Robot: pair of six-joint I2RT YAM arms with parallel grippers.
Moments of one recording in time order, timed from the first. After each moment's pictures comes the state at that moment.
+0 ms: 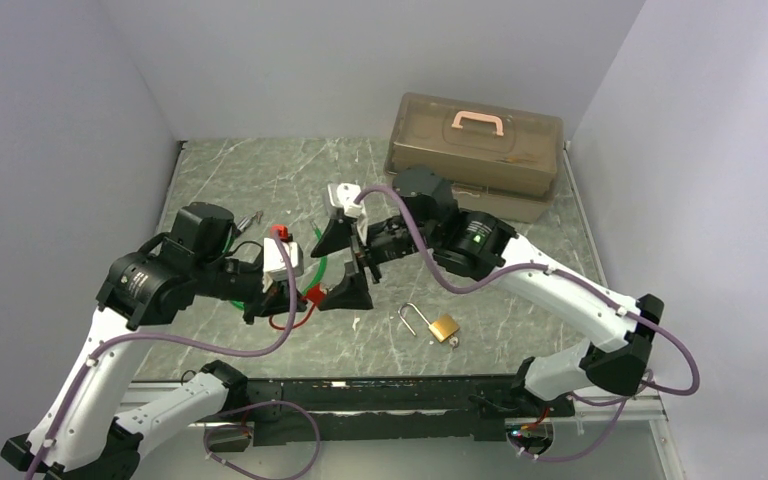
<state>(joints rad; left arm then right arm) -0.51 0.89 1.35 -1.26 0.79 0.54 1.01 1.38 1.50 -0.36 -0.77 -0.08</state>
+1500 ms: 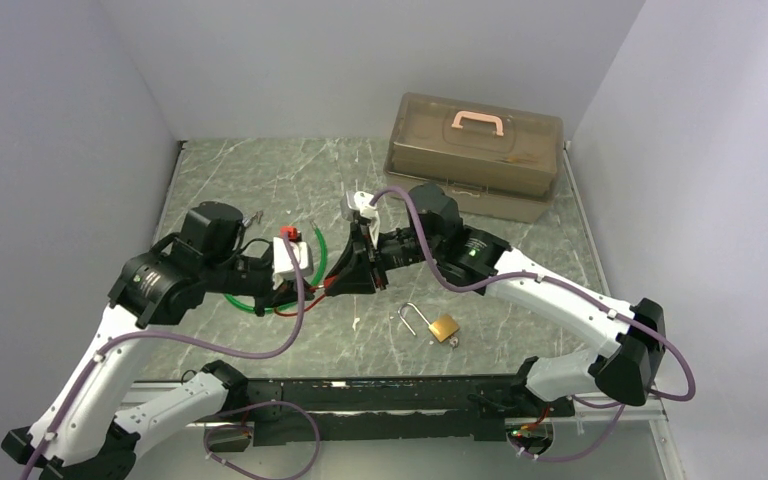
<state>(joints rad) -0.55 0.90 1.30 -1.13 0.70 0.55 0.93 1.33 1.22 -0.12 -0.81 0.06</state>
